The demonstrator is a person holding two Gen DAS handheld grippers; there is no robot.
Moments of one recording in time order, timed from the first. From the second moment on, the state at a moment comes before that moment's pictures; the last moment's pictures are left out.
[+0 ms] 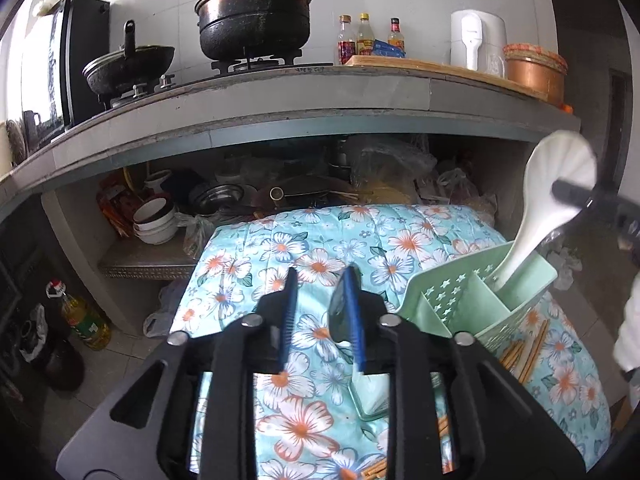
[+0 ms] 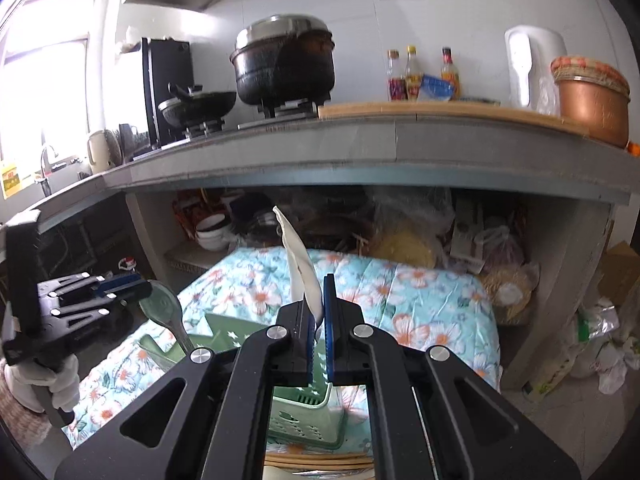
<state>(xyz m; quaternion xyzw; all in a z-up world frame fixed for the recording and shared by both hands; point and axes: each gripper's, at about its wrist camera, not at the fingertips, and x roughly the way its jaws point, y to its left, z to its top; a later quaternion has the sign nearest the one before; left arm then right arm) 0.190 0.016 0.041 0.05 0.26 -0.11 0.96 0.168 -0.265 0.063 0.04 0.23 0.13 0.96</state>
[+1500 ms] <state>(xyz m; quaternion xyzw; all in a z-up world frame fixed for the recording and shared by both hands) 0.108 0.034 -0.045 -0.07 0.34 -0.17 0.92 0.039 -0.268 -0.018 0.02 0.28 -0.04 0.96</state>
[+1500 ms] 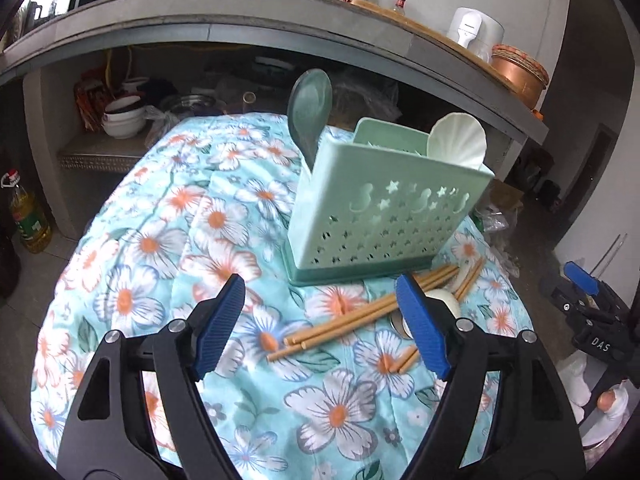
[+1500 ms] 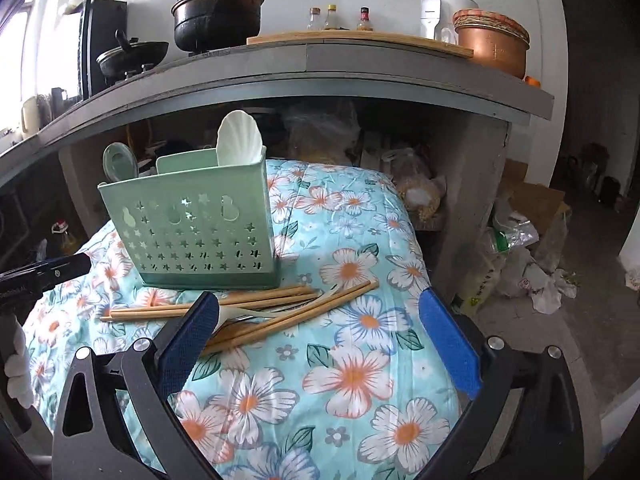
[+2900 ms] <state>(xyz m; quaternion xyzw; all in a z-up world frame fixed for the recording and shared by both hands) 0.088 -0.094 -0.081 0.19 0.34 -0.28 0.88 0.052 -0.300 -0.075 0.09 0.36 -0.06 0.93</state>
